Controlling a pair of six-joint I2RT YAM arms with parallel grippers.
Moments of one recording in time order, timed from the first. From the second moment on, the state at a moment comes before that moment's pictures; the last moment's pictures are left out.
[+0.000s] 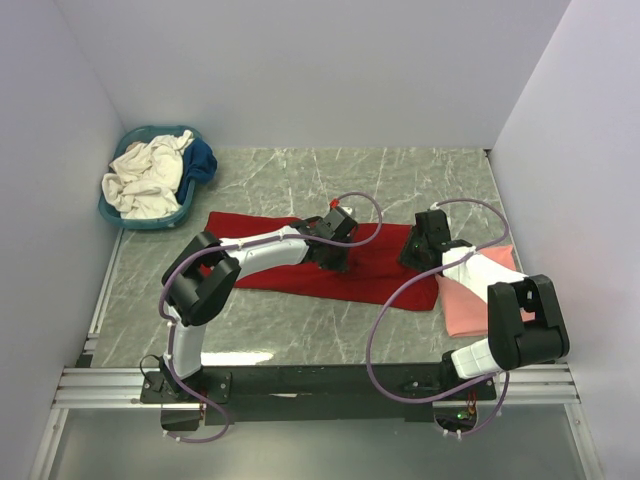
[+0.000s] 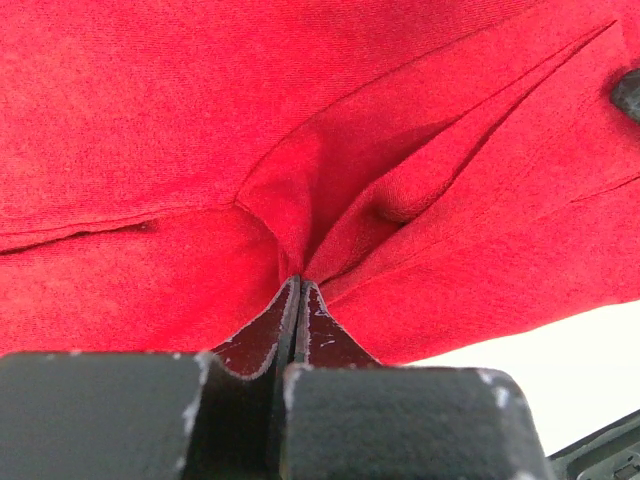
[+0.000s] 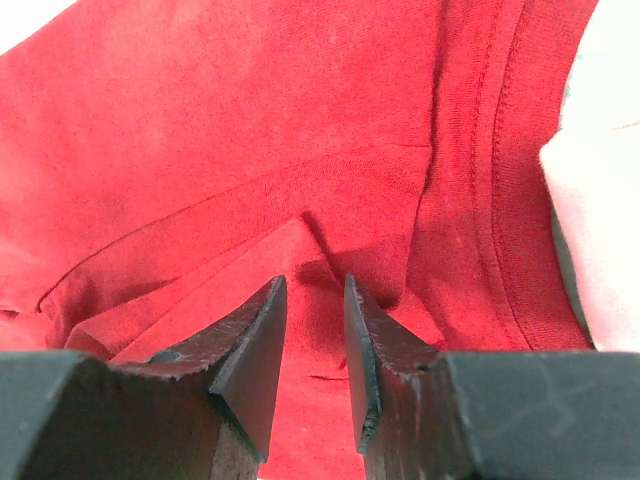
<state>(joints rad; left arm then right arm) -0.87 1.96 1.40 -0.40 -0.06 -0.63 0.19 1.43 0.71 -0.22 0.04 0.61</state>
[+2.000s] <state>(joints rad) -0.87 1.95 1.39 -0.43 -0.09 -0.62 0.16 1.36 0.64 -0.24 -0.04 0.60</state>
